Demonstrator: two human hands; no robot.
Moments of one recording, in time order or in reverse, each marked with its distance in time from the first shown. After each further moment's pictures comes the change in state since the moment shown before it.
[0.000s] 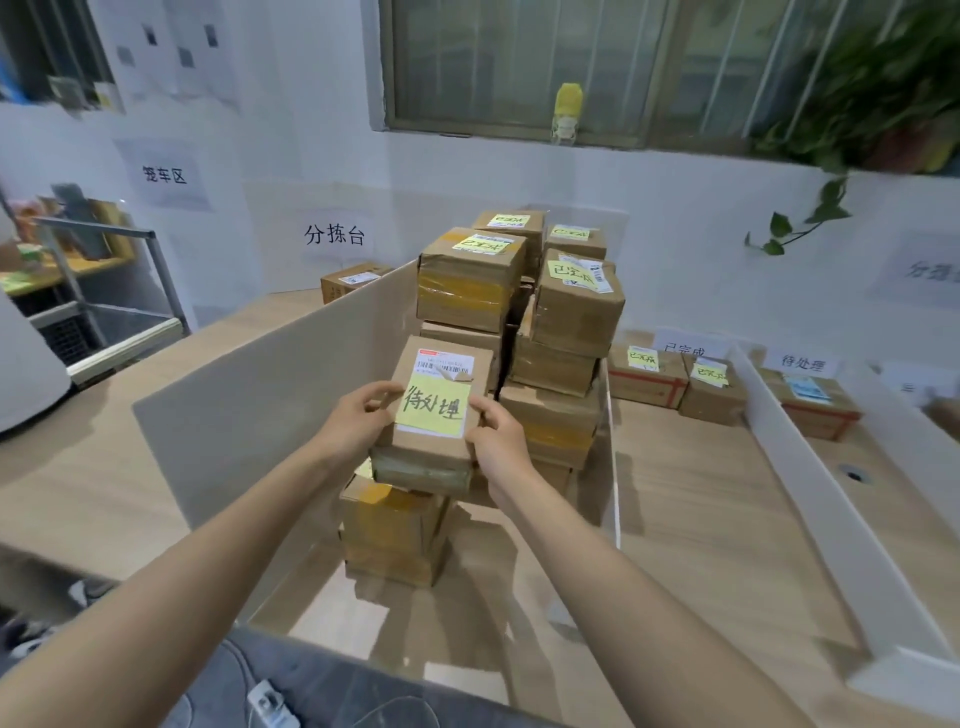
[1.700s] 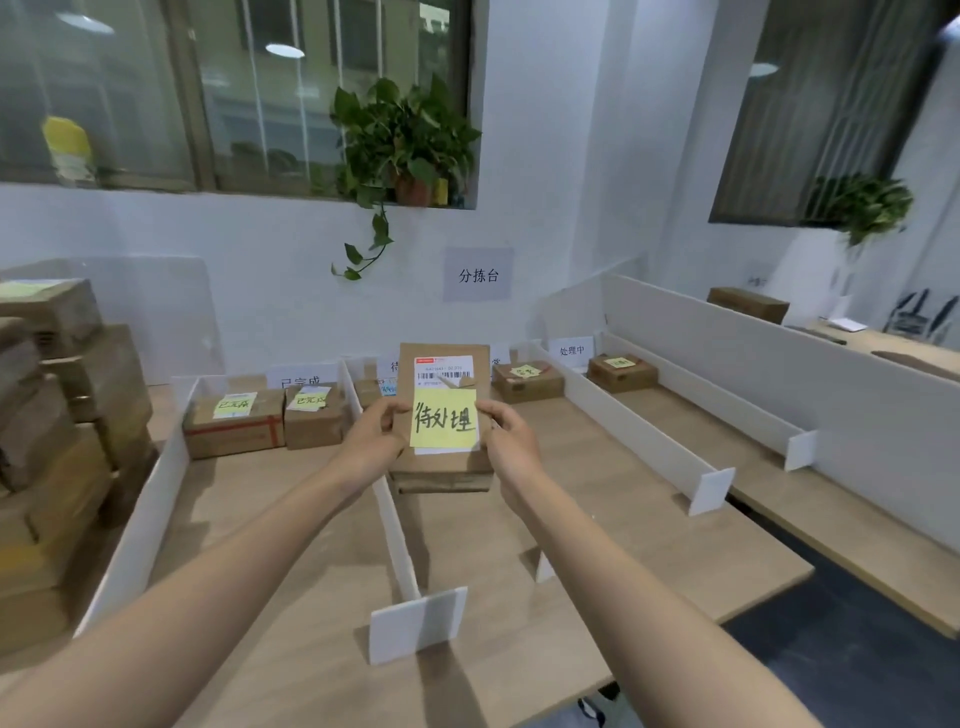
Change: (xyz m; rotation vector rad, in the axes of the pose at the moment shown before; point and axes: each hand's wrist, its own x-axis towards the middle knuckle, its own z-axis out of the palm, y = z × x) left_hand -0.141 0.230 0.582 -0.077 -0.554 0.357; right_hand -0.162 -0.001 -0.605 0.068 0.702 -0.250
